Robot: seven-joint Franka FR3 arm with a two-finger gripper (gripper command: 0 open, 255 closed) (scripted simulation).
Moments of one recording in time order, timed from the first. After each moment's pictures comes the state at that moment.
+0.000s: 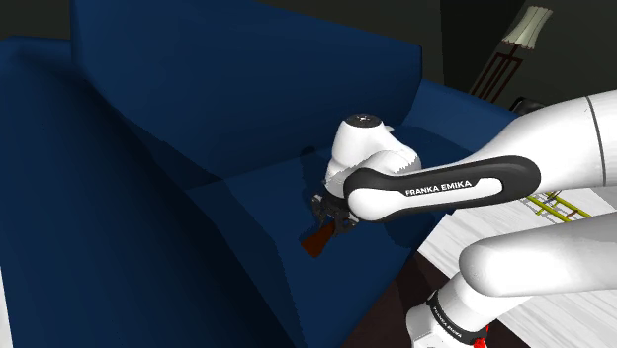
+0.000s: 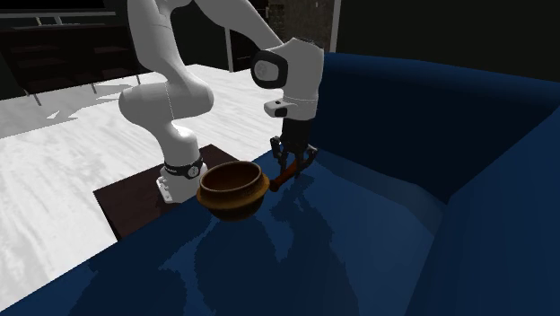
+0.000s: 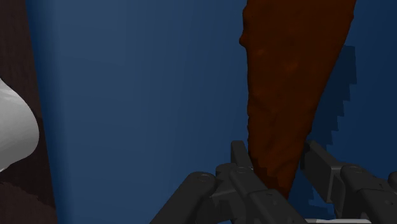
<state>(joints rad) -0.37 -0.48 0.90 -2.68 0.30 2.27 1.55</state>
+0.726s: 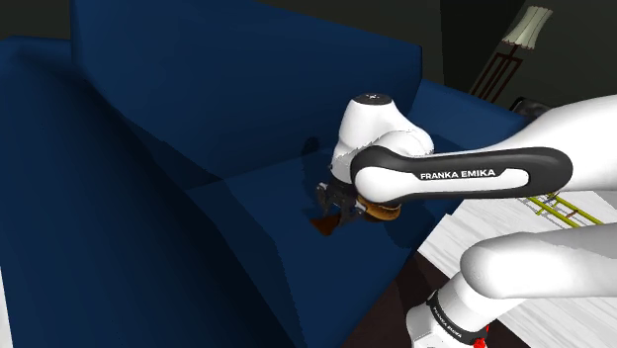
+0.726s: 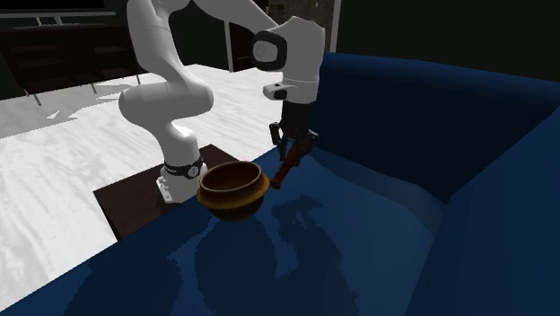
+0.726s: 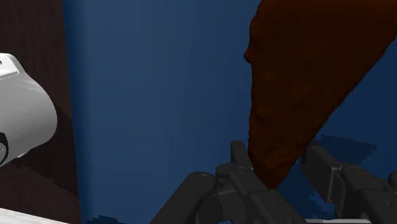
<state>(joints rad) -0.33 -0.57 0.82 -2.63 0.31 2.13 1.51</state>
